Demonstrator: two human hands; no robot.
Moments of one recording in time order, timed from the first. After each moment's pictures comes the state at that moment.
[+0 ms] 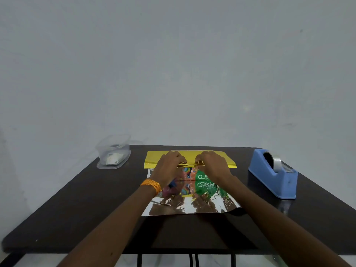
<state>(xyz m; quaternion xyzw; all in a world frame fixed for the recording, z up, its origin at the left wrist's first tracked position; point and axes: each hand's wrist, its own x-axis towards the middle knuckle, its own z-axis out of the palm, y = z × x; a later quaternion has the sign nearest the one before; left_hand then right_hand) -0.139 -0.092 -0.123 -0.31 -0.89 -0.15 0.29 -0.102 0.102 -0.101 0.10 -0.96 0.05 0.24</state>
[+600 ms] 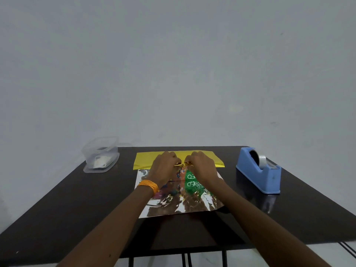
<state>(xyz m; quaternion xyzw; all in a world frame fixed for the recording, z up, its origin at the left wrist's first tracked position) -0.132 -0.068 -0.114 -0.31 -0.90 -0.08 0.29 -0.099 0.099 -0.111 0.08 -0.95 0.05 0.28</state>
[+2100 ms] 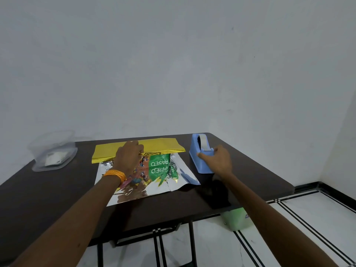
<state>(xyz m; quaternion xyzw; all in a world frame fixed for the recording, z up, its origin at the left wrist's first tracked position) -0.136 -0.058 -0.122 -0.27 -0.92 -0.10 0.28 -0.011 0.240 -0.129 -0.24 -0.84 0.38 0.30</state>
